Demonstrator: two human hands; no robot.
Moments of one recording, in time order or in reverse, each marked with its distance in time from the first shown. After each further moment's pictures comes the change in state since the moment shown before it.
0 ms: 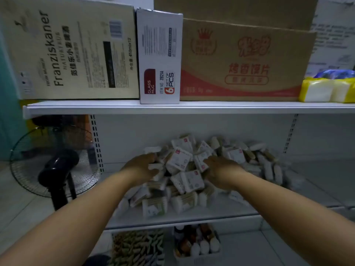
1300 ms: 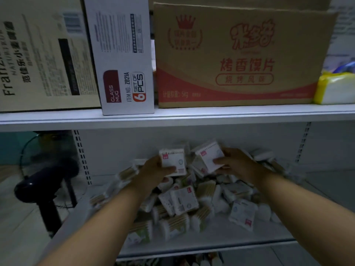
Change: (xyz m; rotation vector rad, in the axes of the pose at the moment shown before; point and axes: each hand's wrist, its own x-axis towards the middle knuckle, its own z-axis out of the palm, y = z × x) left_hand 0.067 0.068 0.040 -0.907 0.125 -0.159; right_hand 0.061 0.090 -0.001 1.585 0.061 0.170
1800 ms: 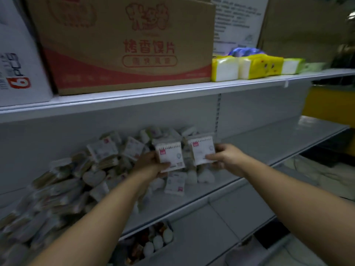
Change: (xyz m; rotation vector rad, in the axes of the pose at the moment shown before) left_hand -0.025 0.008 0.146 -0.164 -0.322 -0.086; right_hand -0.147 0.022 -0.096 0.045 0.384 0.081
